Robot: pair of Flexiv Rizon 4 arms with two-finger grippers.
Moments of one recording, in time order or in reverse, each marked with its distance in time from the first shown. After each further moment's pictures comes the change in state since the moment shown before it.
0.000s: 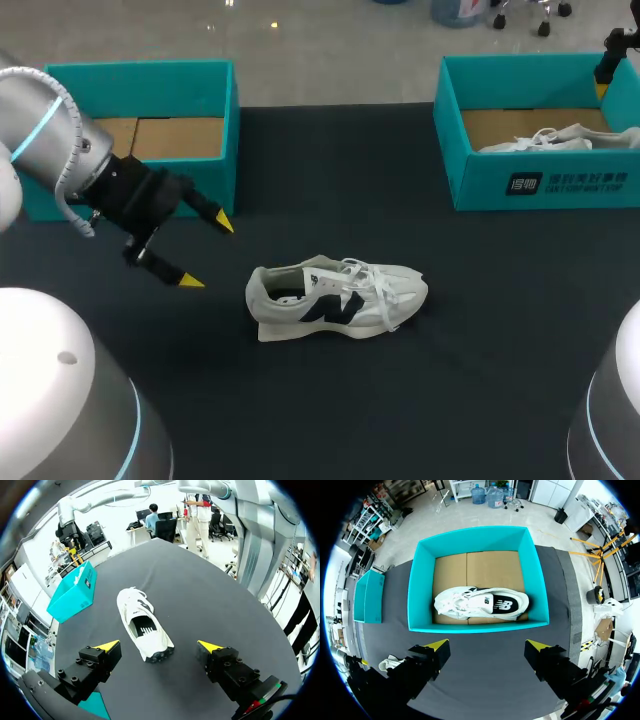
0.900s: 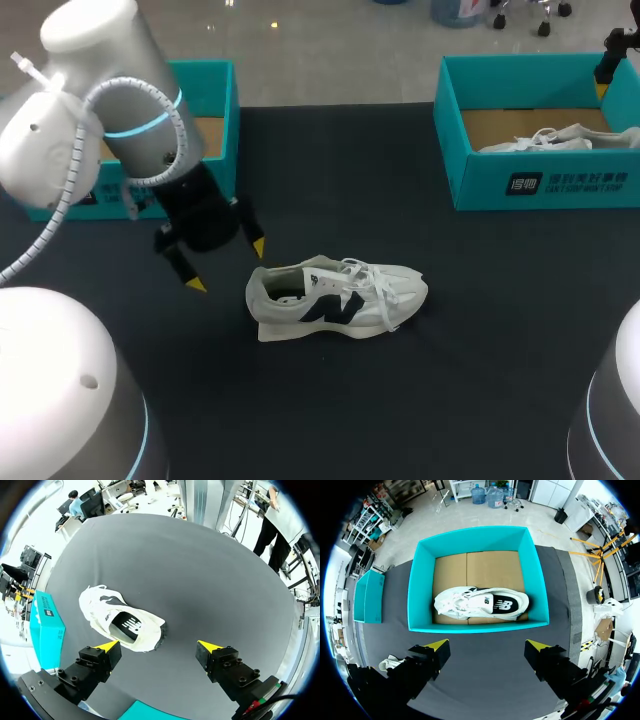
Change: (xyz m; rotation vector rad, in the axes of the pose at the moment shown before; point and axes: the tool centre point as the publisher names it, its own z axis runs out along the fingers) left arm -0.006 -0.002 0.027 -0.389 0.293 0.563; right arm 0.000 0.000 0.000 0.000 0.000 0.000
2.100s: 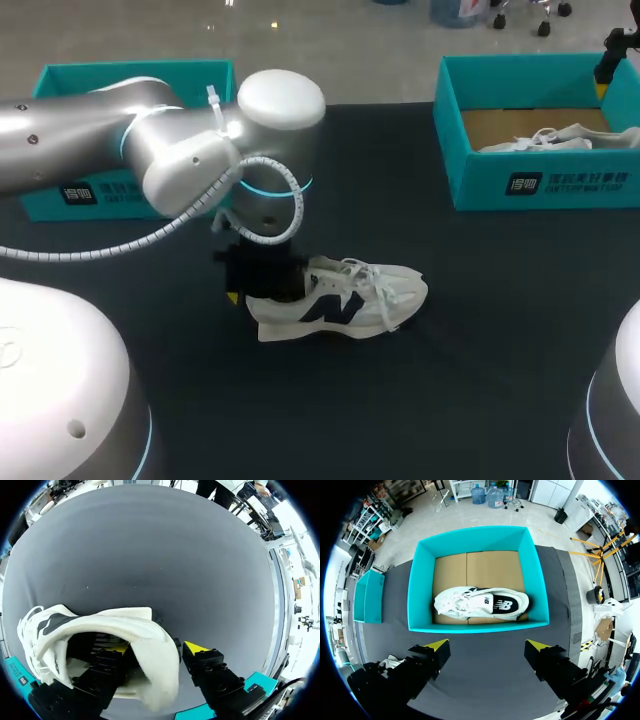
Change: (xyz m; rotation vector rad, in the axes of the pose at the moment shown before) left arm -0.018 0.024 0.104 -0.152 0.400 0.476; right arm 0.000 0.000 0.000 0.000 0.000 0.000
